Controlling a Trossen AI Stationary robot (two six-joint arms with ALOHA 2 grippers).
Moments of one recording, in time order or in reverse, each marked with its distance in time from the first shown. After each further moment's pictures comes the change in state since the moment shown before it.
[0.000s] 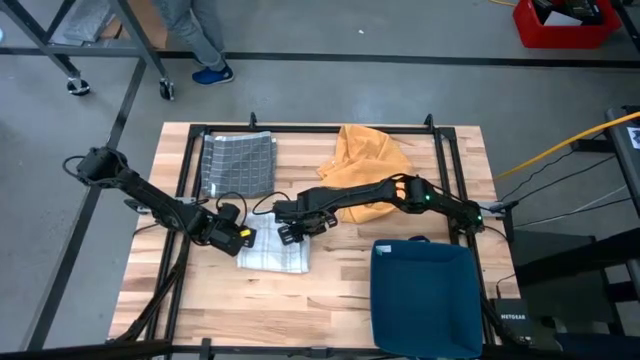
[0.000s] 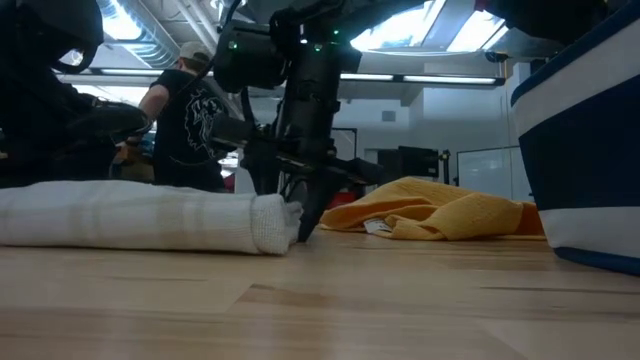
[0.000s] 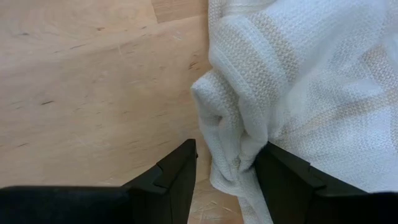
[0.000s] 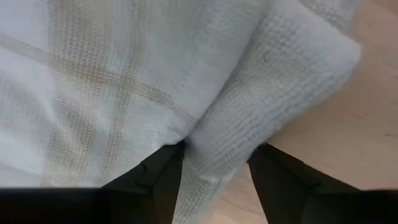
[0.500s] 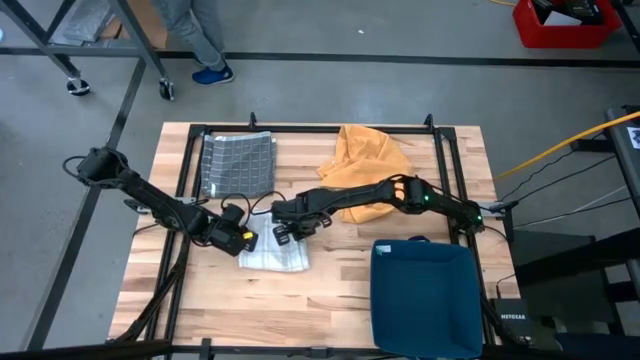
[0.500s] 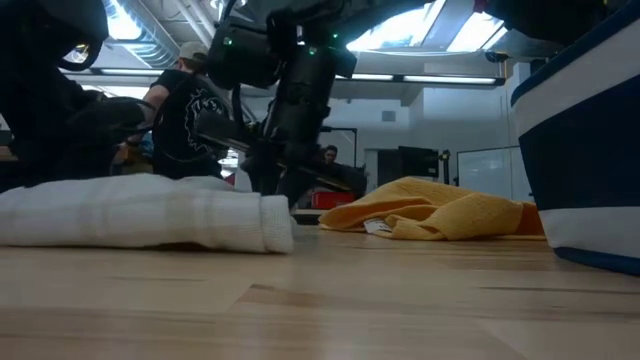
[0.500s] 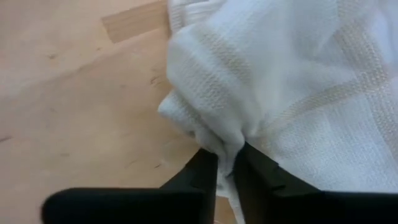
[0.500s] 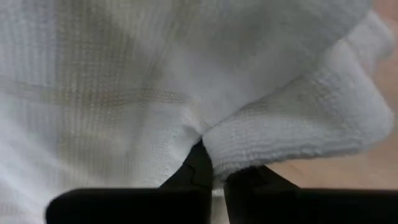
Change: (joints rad) left arm 0.001 0.002 -0.001 0.090 -0.023 0.161; right arm 0.002 0.001 -0.002 0.097 0.024 -0.027
